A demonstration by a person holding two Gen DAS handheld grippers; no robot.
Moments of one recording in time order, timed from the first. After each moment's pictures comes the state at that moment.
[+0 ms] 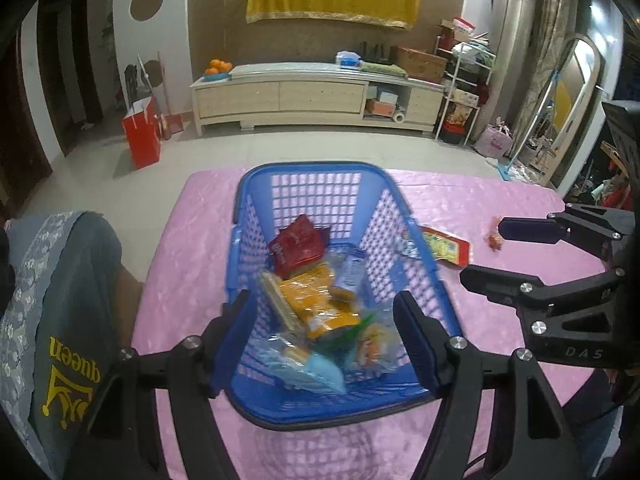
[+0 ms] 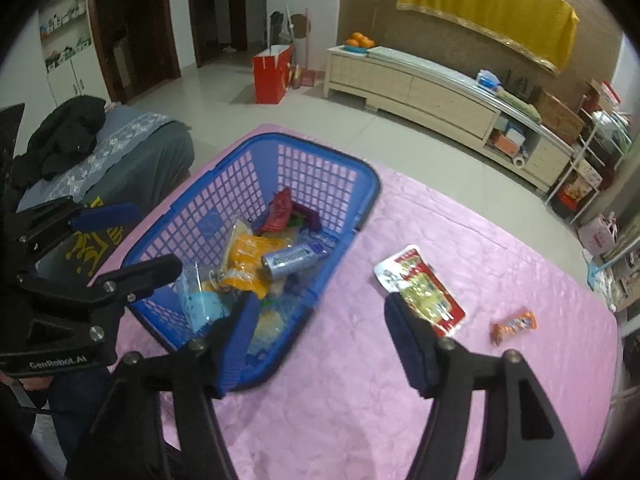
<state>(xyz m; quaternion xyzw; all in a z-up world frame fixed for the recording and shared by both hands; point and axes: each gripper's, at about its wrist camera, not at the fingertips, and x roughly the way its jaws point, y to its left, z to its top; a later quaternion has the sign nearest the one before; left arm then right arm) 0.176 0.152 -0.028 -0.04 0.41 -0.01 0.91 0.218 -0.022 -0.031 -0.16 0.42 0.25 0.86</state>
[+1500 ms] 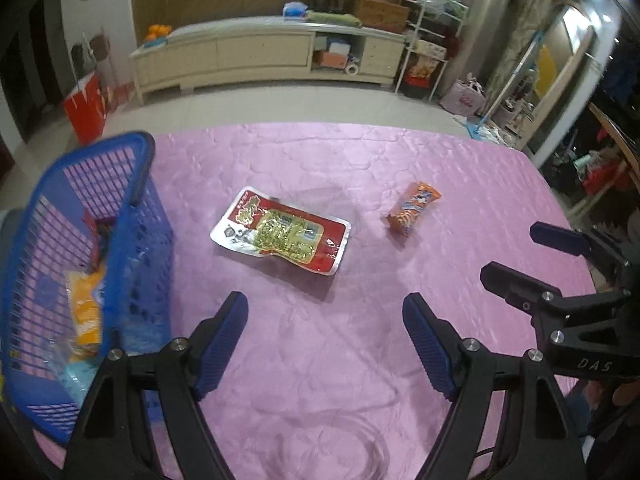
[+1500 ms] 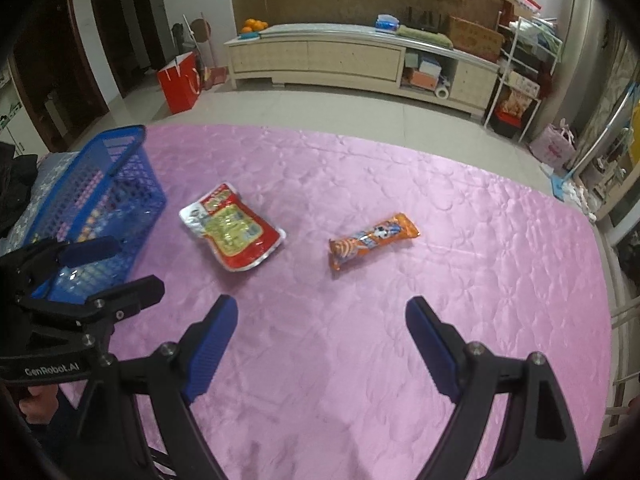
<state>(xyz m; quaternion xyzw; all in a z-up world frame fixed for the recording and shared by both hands) 0.282 -0.047 -0.091 -0.05 0.49 -0.05 0.87 0.291 -0.236 -0.093 -0.07 0.46 0.15 0.87</state>
